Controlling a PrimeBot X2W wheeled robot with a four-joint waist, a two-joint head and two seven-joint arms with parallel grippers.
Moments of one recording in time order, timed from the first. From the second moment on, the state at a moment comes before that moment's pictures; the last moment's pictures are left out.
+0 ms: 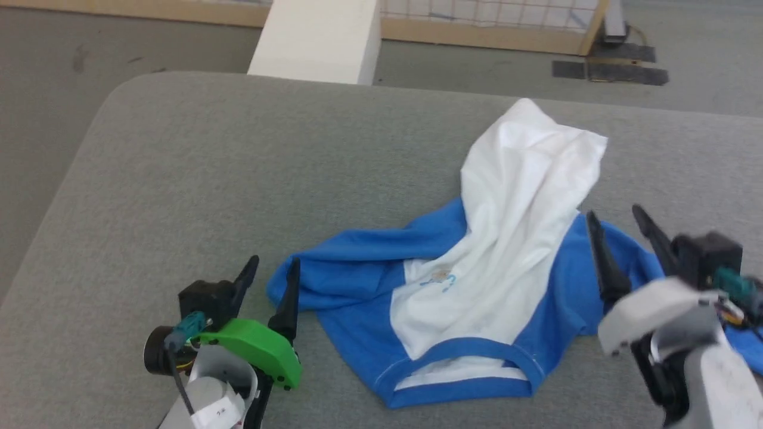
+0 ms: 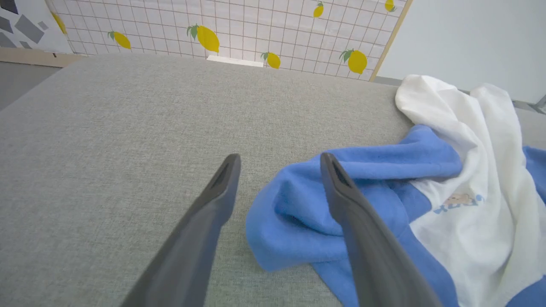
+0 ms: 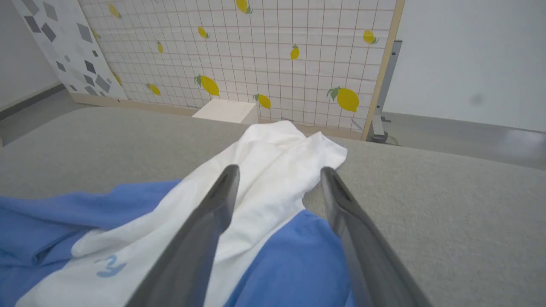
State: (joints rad) left arm -0.17 0.19 -0.28 0.23 -0.41 0.00 -0.14; right arm -0.19 -0.11 -0.03 0.10 0.13 0.13 0.05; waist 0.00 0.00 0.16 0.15
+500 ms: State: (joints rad) left arm -0.30 0.34 -0.36 0.34 -0.36 -0.02 0.40; right arm 0.01 -0.05 -0.02 -0.05 0.13 0.13 0.04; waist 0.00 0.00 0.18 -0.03
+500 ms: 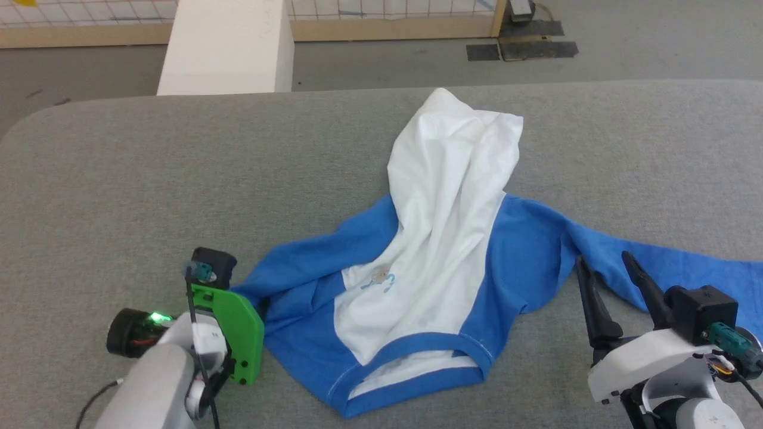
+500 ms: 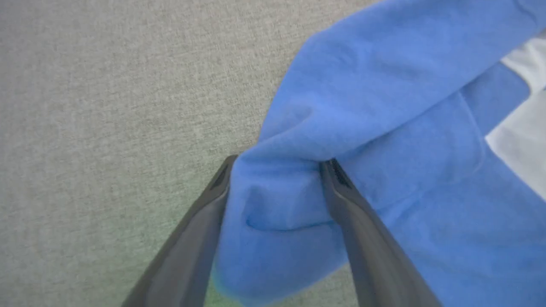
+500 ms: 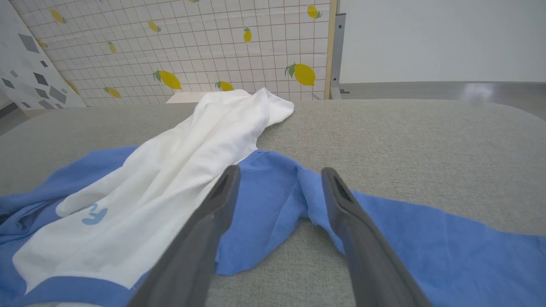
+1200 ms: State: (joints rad) left arm -0.32 0.32 -0.08 0.42 -0.47 0.17 0.00; right arm 0.00 -0.05 -0.01 -0.05 0.16 0.13 0.05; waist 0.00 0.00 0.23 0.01
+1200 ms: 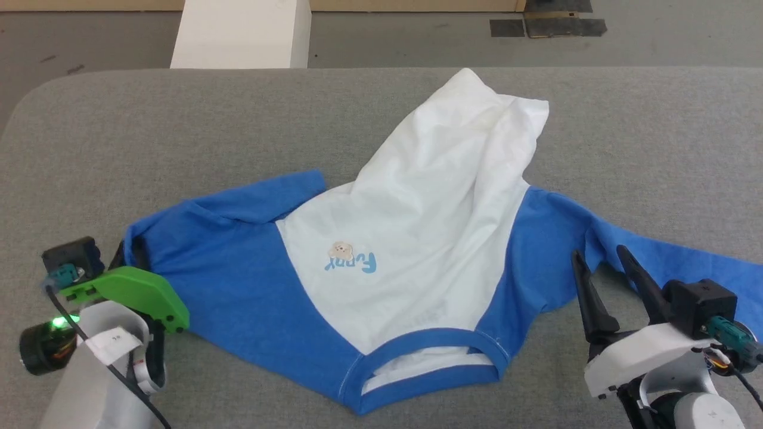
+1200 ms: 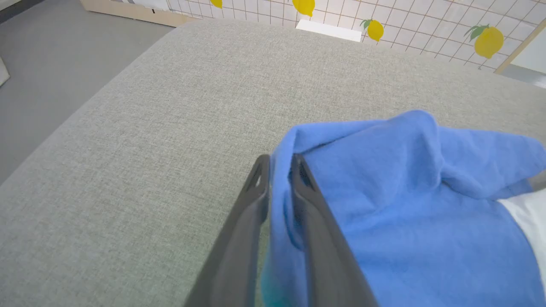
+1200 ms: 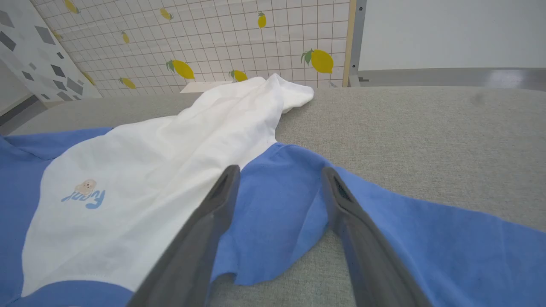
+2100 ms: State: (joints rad) left arm 0.00 0.21 -0.19 0.10 -0.59 0.23 0.32; right arm 0.02 -0.05 0.00 -0.07 0.19 0.13 0.07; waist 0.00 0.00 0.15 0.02
